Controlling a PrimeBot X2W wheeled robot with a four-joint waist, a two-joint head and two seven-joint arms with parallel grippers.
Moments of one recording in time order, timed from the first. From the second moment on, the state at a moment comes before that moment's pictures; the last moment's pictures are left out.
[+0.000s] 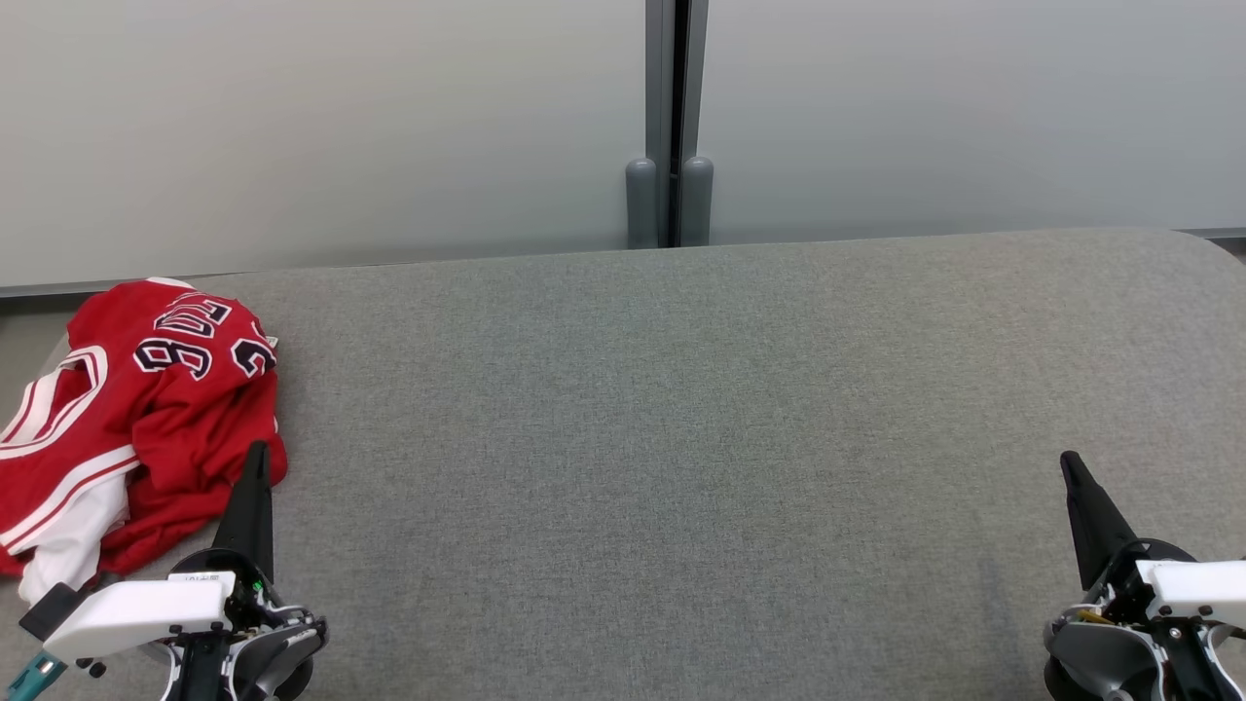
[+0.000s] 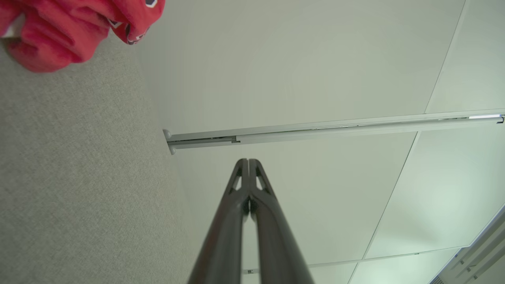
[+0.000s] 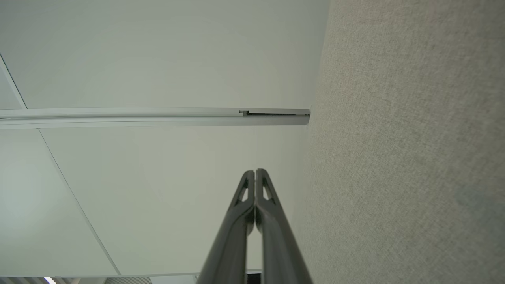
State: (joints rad) left arm -0.10 0.05 0.11 0.25 -1.61 -0.13 0.11; right arm -0.11 -0.05 -0.11 0.25 1.61 0.13 0.11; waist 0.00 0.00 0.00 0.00
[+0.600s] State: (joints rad) left arm -0.06 0.03 0.09 0.27 -1.60 -0.13 0.08; right arm -0.07 -0.03 -0.09 0.27 1.59 0.13 0.08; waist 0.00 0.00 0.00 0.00
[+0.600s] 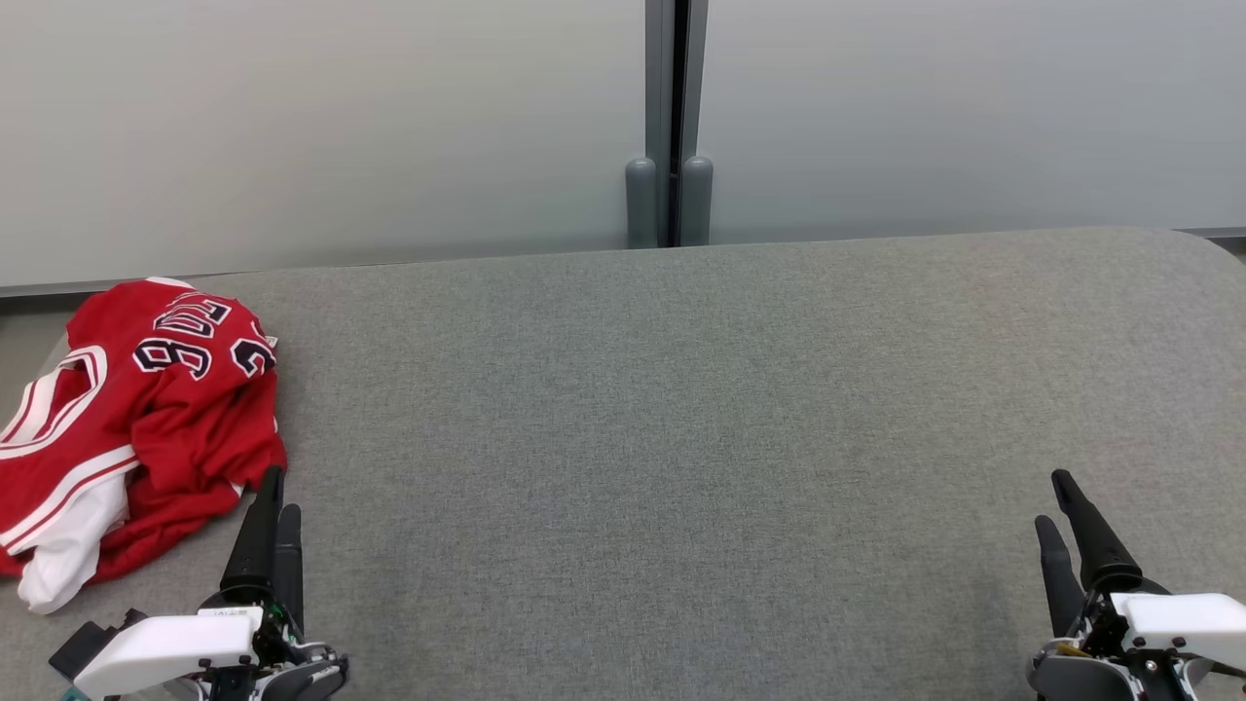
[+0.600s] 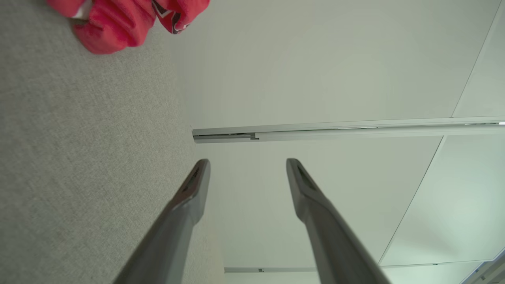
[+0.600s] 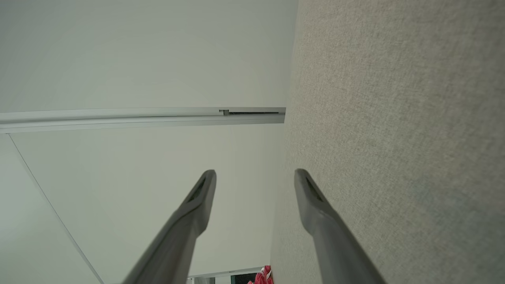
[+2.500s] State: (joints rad) left arm -0.01 0.08 0.00 0.23 -0.59 -0.03 -0.13; right arm -0.04 -0.04 0.02 0.18 0.50 0.13 -0.12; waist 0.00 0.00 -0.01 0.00
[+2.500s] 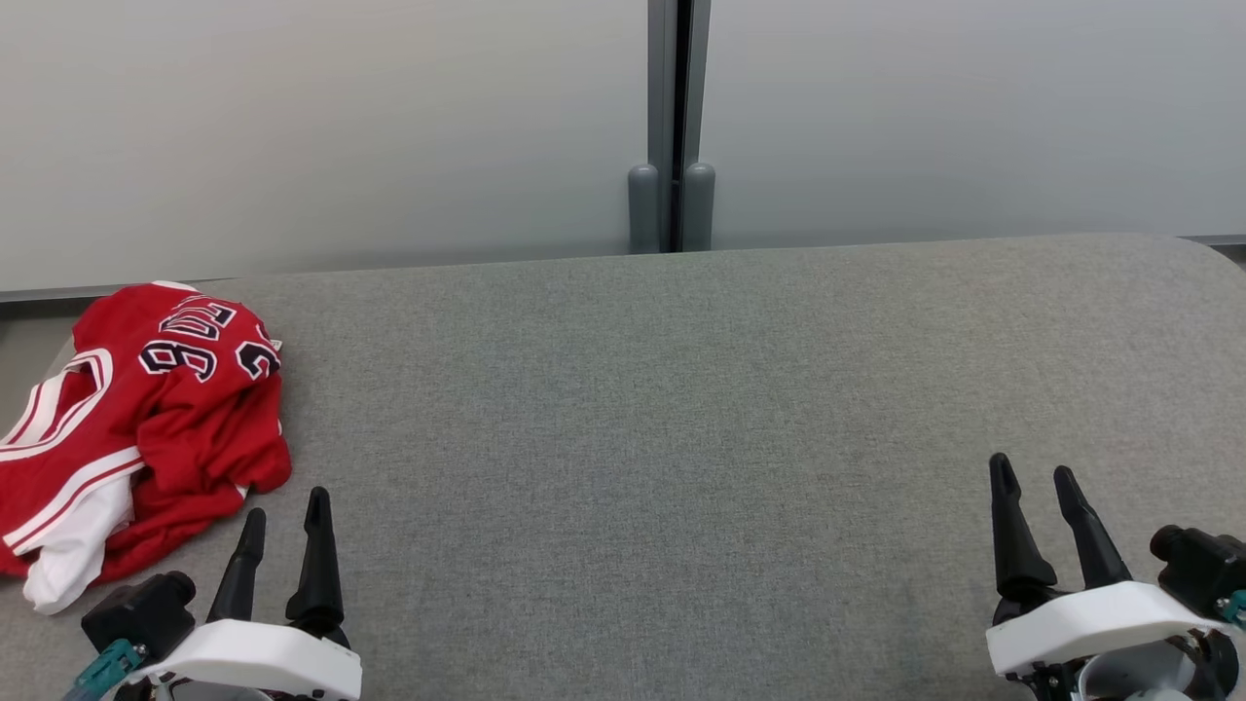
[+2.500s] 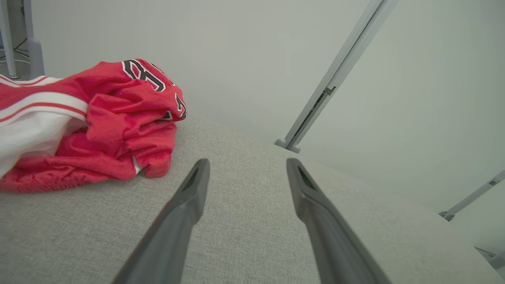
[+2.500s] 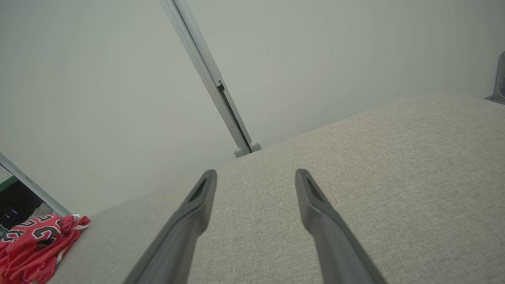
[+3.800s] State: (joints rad) left arm -0.01 0.14 -0.03 0.32 -0.21 -0.02 -0.22; right arm -0.03 -0.05 0.03 0.20 0.14 0.13 -0.22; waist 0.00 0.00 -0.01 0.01
